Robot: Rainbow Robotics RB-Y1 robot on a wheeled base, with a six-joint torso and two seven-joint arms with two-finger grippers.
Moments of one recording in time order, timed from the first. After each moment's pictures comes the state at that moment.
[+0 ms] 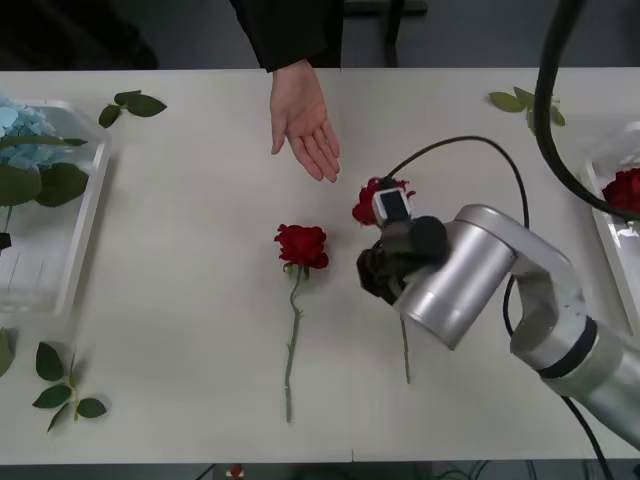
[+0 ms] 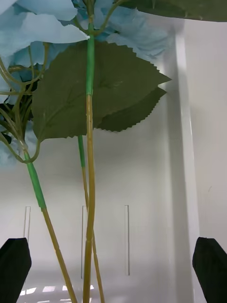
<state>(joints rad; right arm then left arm) -0.46 -0.50 0.69 -1.94 -0.21 1.39 0.87 -0.11 0.69 0.54 -1.39 1.11 1.14 -2.16</state>
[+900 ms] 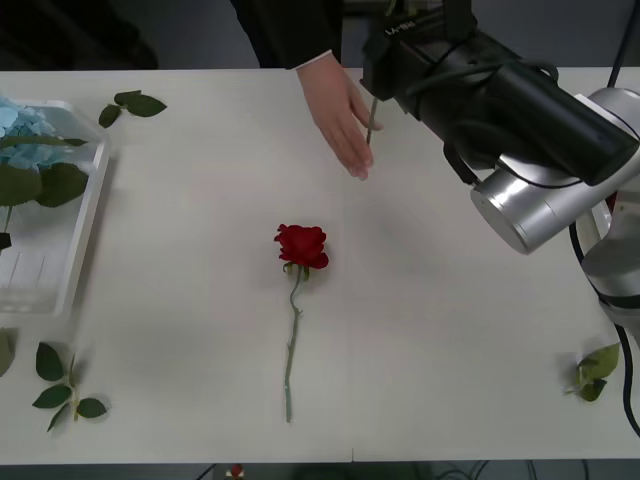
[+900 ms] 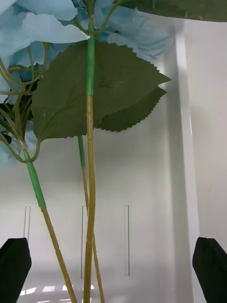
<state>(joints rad) -0.55 -0.55 0.39 -2.03 -0.17 0.61 1.10 -0.11 0.69 0.54 -1.39 1.11 1.14 -2.16</state>
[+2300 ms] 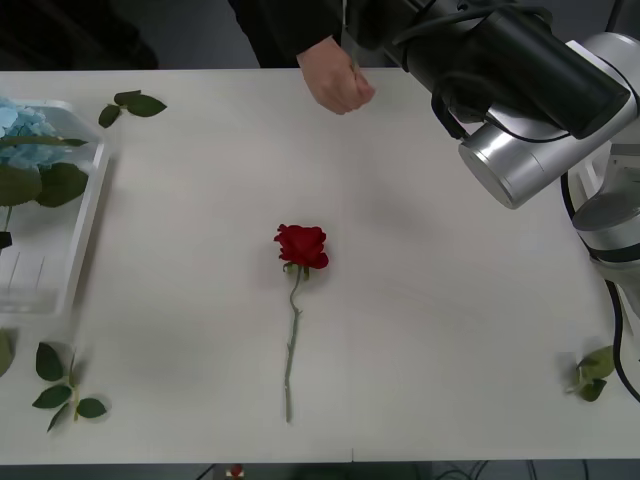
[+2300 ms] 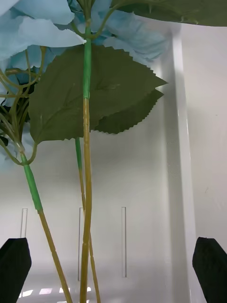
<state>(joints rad) -0.67 -0.55 0.40 -1.95 -0.16 0.55 1.10 -0.11 0.69 0.54 -1.39 1.12 1.14 -2.16</state>
